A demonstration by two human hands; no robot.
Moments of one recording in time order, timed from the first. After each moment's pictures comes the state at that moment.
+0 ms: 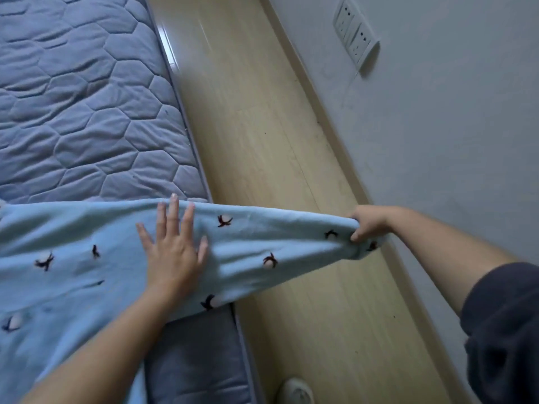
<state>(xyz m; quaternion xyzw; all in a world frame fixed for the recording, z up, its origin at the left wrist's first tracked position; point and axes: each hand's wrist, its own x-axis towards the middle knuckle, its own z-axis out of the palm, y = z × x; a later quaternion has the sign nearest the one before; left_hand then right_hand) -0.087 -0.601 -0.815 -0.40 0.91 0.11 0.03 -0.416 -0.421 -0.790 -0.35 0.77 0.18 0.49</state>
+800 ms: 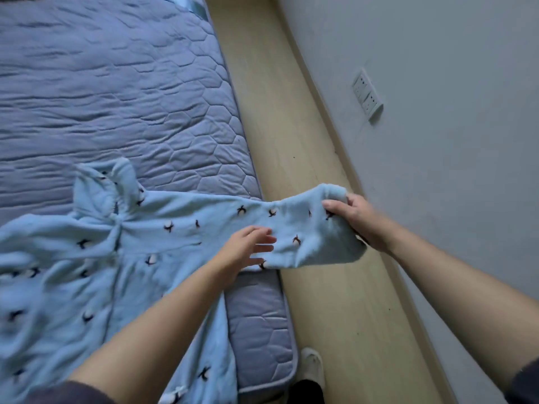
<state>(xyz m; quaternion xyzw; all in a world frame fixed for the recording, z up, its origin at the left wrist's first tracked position) -0.033 -0.571 -0.622 -0.45 0.47 0.75 0.05 -0.241 -0.451 -0.569 -0.21 0.73 -0.41 0.50</state>
